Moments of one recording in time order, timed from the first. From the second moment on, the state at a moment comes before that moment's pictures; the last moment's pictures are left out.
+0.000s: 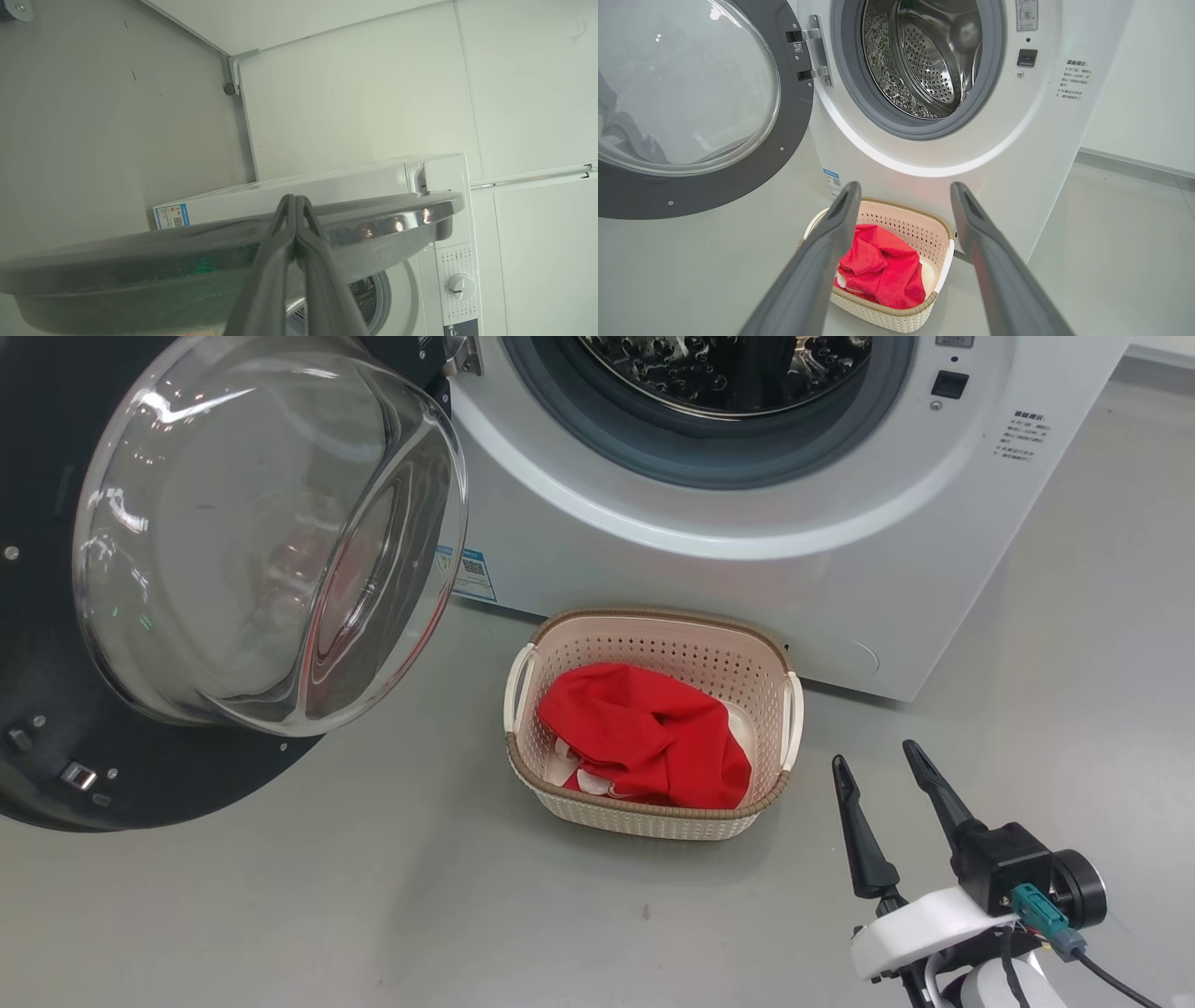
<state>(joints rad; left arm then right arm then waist) -0.32 0.45 0.26 0.33 -1.84 0.05 0.34 0.00 -0.09 0.26 0.14 0.22 -0.04 -0.24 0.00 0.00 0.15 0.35</state>
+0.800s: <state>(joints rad) -0.32 0.46 0.22 0.35 -1.96 -0.01 0.58 -0.01 -0.09 0.25 0.14 0.22 -0.04 -0.24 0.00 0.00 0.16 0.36</state>
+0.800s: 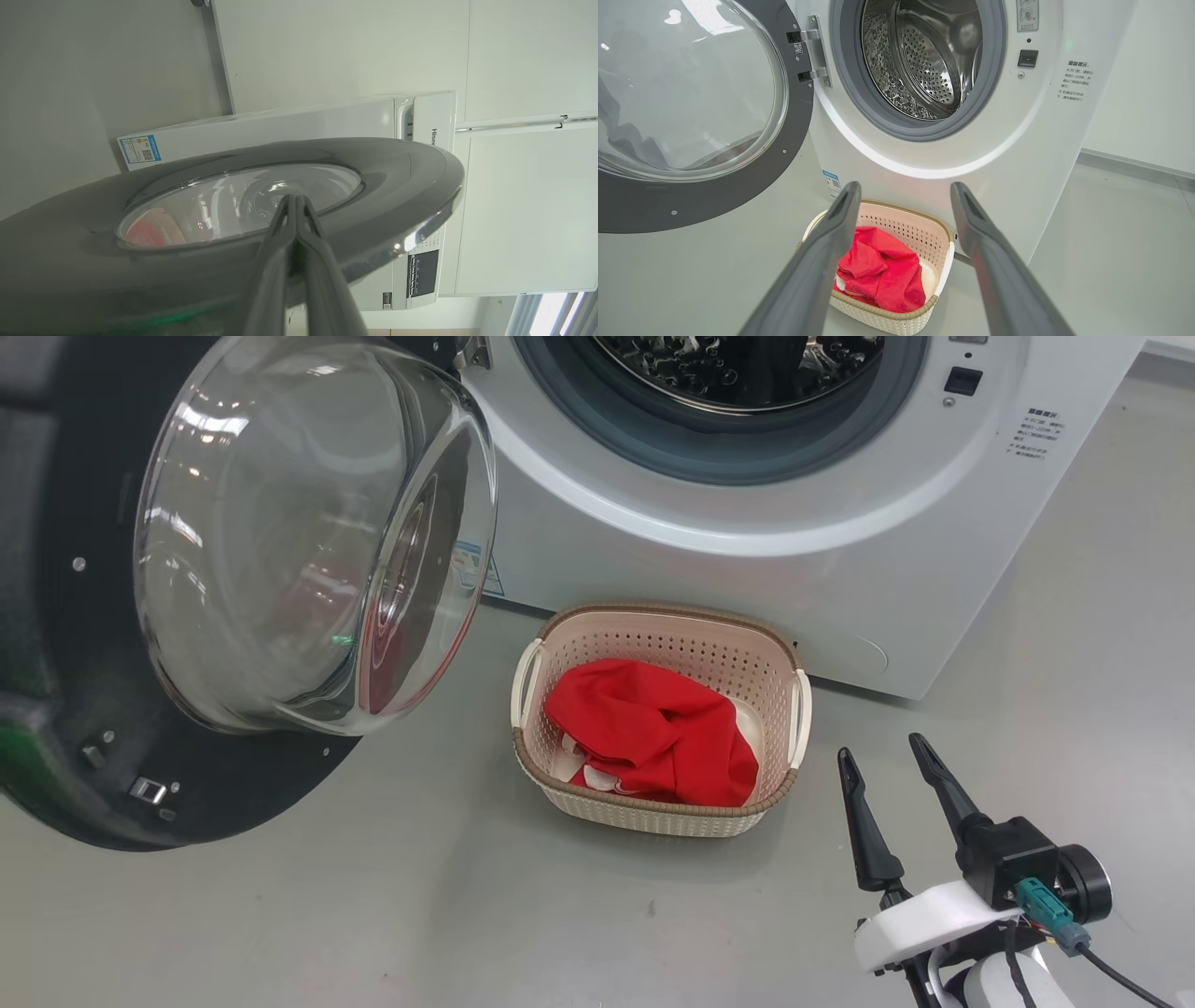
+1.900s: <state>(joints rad) -0.24 0.45 0.09 0.13 -2.02 -0.09 0.88 -0.03 -0.09 0.26 0.16 0.22 -0.05 -0.24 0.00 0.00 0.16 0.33</state>
